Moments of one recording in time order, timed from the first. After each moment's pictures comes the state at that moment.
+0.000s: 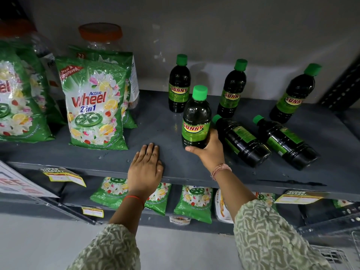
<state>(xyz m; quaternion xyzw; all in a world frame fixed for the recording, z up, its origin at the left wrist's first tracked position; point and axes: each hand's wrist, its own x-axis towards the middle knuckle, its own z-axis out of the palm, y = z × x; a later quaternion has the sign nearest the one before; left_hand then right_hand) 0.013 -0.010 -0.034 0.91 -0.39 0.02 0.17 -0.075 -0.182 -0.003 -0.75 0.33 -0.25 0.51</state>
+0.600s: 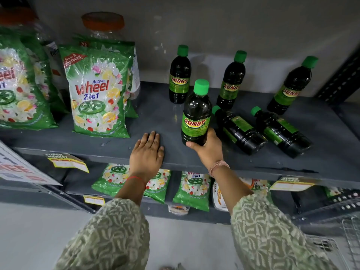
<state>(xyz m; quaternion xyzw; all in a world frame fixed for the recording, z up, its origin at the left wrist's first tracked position) 0.013 -0.010 -0.033 0.91 -0.39 0.01 0.15 -0.097 -0.156 -0.001 -0.77 0.35 -0.24 0.48</state>
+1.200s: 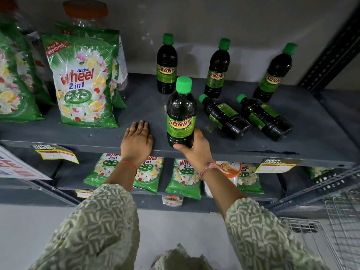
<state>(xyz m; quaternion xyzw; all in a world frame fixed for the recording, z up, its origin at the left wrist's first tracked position) 0.011 -0.019 -0.025 0.91 -0.38 -0.03 0.17 -0.131 -0.127 -0.003 -0.79 0.33 -0.22 0.46</state>
